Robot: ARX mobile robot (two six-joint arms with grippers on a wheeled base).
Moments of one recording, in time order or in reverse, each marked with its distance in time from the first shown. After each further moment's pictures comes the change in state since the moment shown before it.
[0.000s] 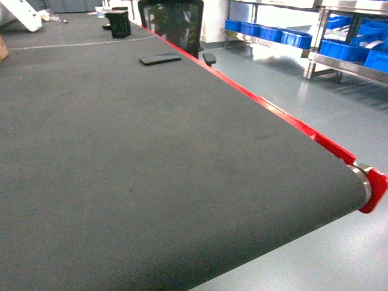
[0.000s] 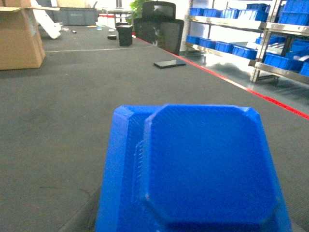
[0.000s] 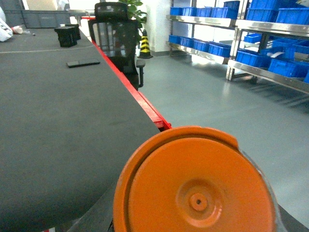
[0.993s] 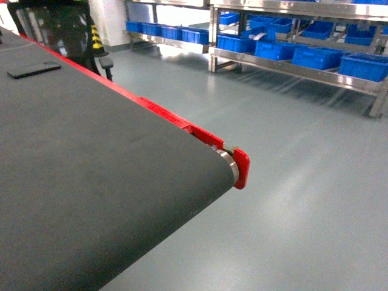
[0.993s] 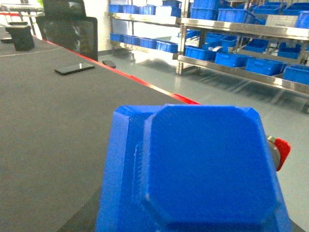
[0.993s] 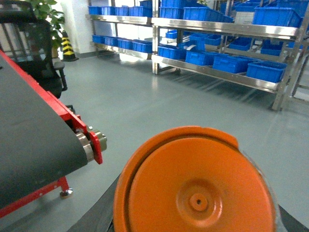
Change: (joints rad) left arm 0.000 0.000 0.000 0.000 0.000 0.000; right arm 0.000 0.000 0.000 0.000 0.000 0.000
